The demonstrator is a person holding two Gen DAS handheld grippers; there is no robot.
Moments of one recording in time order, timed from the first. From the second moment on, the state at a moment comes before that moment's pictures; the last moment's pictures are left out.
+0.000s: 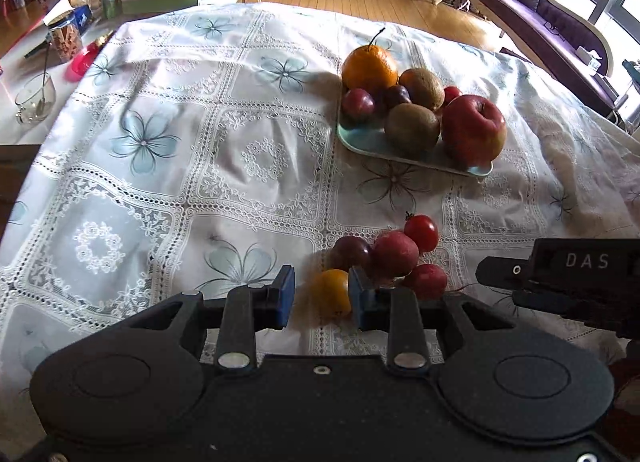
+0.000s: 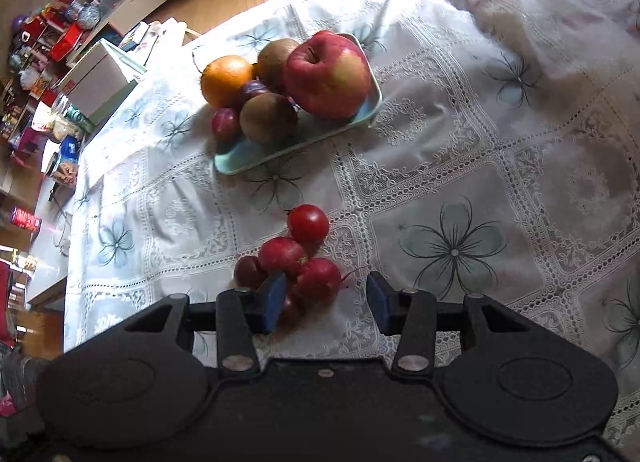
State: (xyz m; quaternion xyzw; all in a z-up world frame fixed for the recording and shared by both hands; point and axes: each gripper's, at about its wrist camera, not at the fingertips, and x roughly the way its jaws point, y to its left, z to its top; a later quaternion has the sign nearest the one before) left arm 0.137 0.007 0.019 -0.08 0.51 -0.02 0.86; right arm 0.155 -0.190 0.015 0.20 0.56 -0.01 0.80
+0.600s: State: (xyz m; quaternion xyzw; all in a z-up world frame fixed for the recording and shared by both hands) left arm 0.149 -0.002 -0.021 -0.07 0.51 -0.05 0.86; right arm 0.146 -0.191 -0.019 0.17 0.51 0.00 0.84
